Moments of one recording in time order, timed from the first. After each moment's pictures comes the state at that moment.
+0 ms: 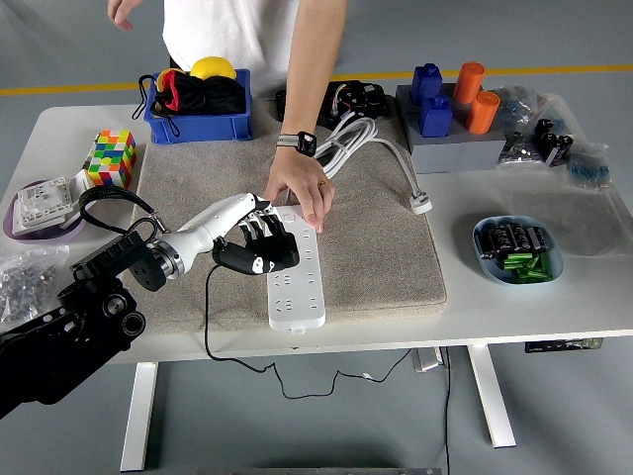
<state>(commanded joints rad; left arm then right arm) -0.48 0.34 -0.80 -1.34 1.63 0.01 0.09 0.06 -0.23 1.17 0.18 -0.62 -0.09 -0.18</state>
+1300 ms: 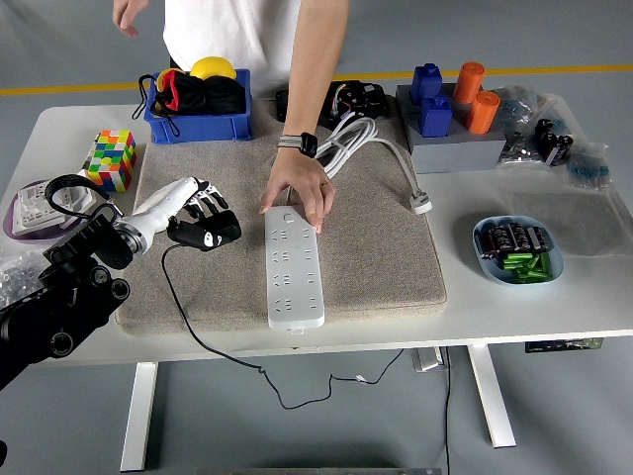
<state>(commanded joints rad) -0.57 0.29 -0.83 -0.94 1.64 0.08 0.02 0.06 -0.23 1.16 0.18 -0.62 -0.09 -0.18</state>
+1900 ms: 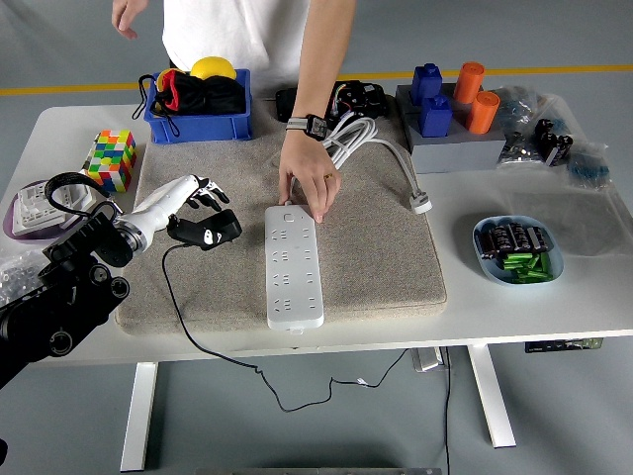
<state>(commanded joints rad) -0.58 0.29 -0.84 -0.95 1.65 0.07 0.03 0.07 -0.23 1.17 0.18 -0.62 -0.09 -0.18</state>
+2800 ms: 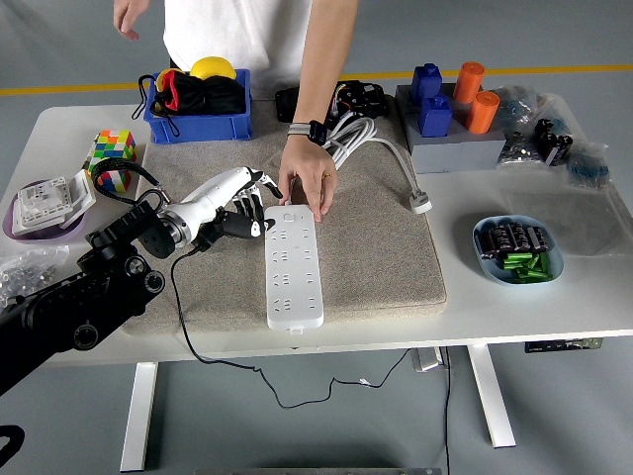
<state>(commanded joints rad) -0.67 0.24 -0.69 -1.01 1.53 0.06 0.06 0.07 -0.24 1.15 0.18 -0.61 -0.09 -0.18</state>
